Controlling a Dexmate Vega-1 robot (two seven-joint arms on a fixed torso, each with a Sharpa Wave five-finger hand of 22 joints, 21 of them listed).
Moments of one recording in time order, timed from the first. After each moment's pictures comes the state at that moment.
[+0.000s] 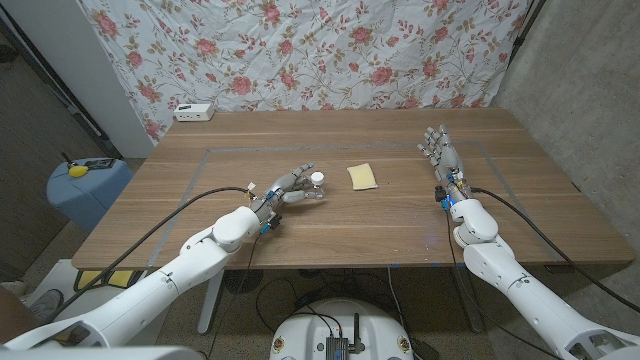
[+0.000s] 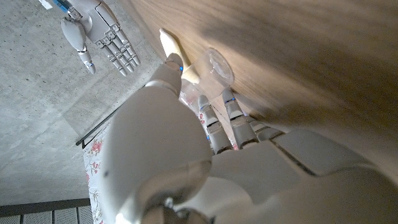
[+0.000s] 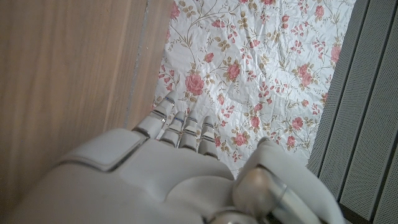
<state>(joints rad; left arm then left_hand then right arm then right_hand) 0.93 0.67 0.58 -1.53 -0.23 -0.20 0.00 1.18 -0.04 0.26 -0.15 0.24 -0.05 0.01 0.20 0.17 0.54 -0.17 0.21 0.18 0.47 -0.04 0.18 0.16 0.08 -0.07 0.19 0.16 -0.97 -0.47 -0.32 -1.31 0.59 0.53 -0.06 0.19 0.15 0.08 0.14 0.29 0.20 -0.04 0.19 0.18 0.19 0.04 0.20 0.19 0.09 -0.04 0.20 0.20 0.33 -0.04 0.19 0.16</state>
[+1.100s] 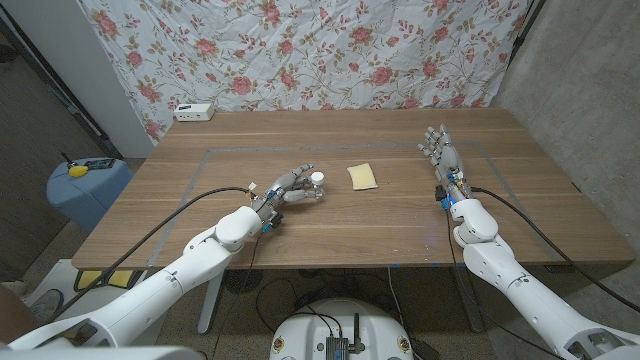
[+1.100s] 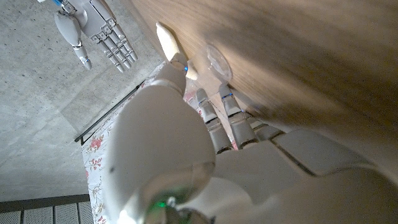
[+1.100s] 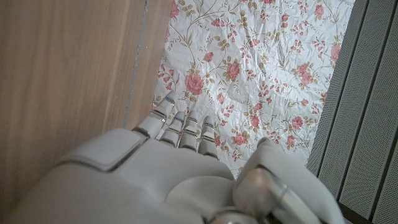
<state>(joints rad) 0.91 0.64 0.58 -1.49 -0.22 -0.23 0.01 1.22 -0.03 0.25 -0.15 0.21 0.04 0.07 0.20 0.17 0.66 -0.16 0.22 0.18 0.58 -0.06 0.19 0.16 0.14 -0.09 0.19 0.16 -0.96 -0.47 -0.32 -1.30 0.59 0.54 -0.05 0.19 0.14 0.09 0.14 0.29 0.20 -0.04 0.19 0.18 0.19 0.04 0.20 0.19 0.09 -0.04 0.20 0.20 0.33 -0.04 0.19 0.16</state>
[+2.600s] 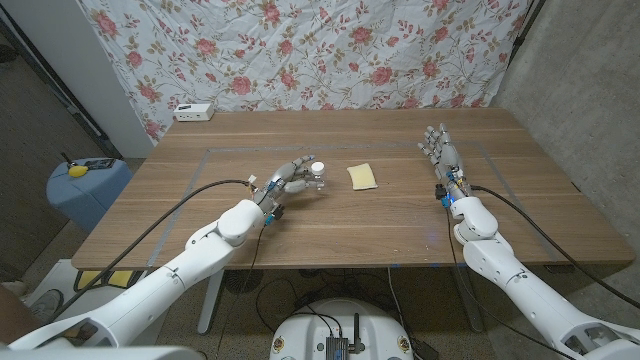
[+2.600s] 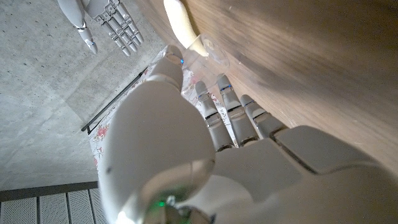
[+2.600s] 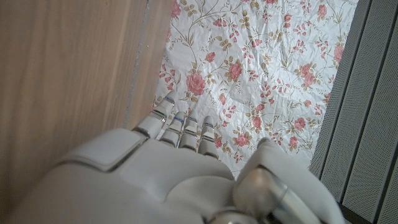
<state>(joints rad) 0.92 0.64 0.56 -1.56 -0.20 -0.19 0.09 1.24 -0.01 0.24 -0.14 0.20 0.11 0.11 0.20 0.17 0.73 -0.15 0.21 0.18 0.66 -0.06 0.19 0.16 0.24 -0.03 0.19 0.16 -0.94 -0.47 -0.33 -1.27 0.60 0.53 -0.03 0.18 0.14 0.09 0.14 0.29 0.20 -0.04 0.19 0.18 0.19 0.04 0.20 0.19 0.09 -0.04 0.20 0.20 0.33 -0.04 0.19 0.16</state>
